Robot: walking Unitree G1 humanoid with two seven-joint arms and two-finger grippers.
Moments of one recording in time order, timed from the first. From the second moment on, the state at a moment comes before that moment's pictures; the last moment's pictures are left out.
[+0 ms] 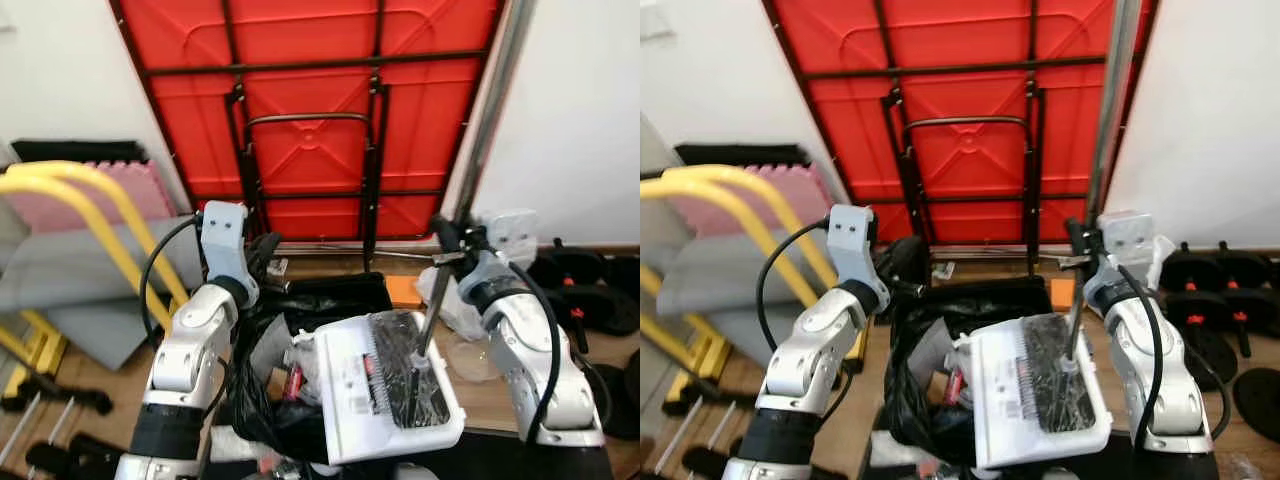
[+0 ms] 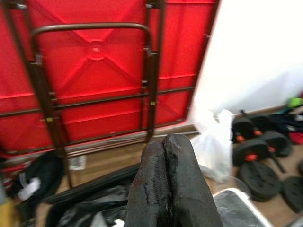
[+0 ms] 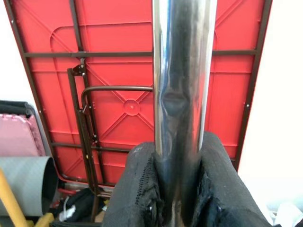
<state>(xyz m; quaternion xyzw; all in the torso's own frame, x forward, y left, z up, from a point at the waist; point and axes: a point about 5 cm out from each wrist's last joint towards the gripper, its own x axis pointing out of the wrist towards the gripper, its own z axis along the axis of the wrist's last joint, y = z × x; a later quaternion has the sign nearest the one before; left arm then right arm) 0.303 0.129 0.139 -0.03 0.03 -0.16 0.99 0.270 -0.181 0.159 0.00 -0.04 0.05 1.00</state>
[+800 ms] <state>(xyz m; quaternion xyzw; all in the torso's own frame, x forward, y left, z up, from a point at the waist) 0.303 0.130 0.136 -0.03 0.04 -0.16 0.99 0.272 -0.180 0.160 0.00 -0.04 0.06 1.00</state>
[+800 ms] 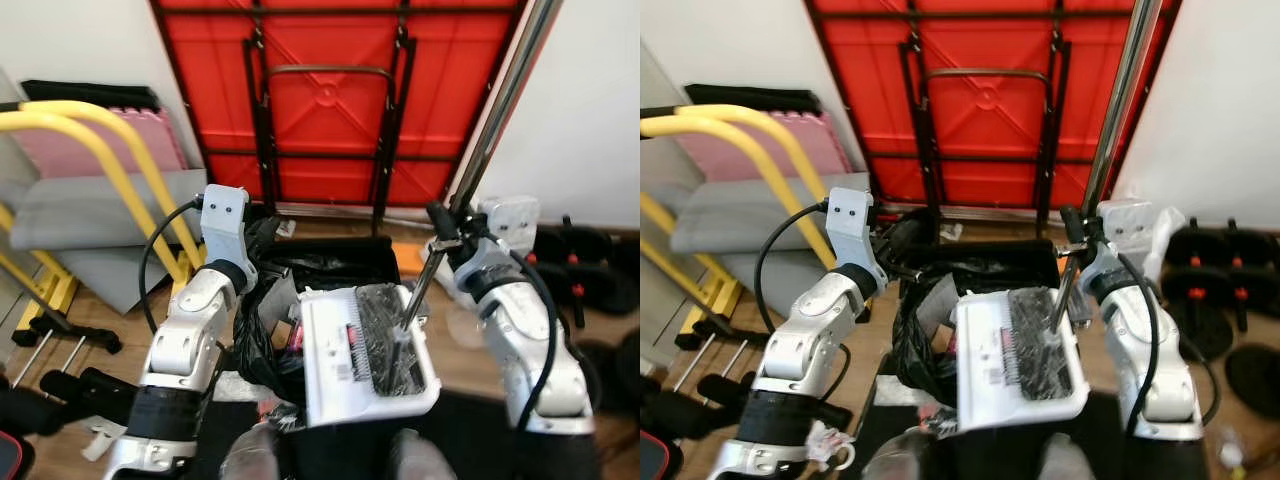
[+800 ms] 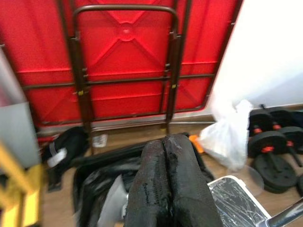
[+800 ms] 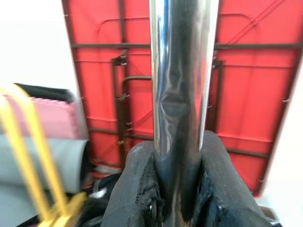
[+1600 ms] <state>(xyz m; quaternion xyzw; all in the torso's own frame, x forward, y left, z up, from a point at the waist) 0.304 0.135 0.137 -0.03 0.04 -0.14 0.99 0.274 -0.187 0.156 -0.03 -0.02 0.02 1.00</state>
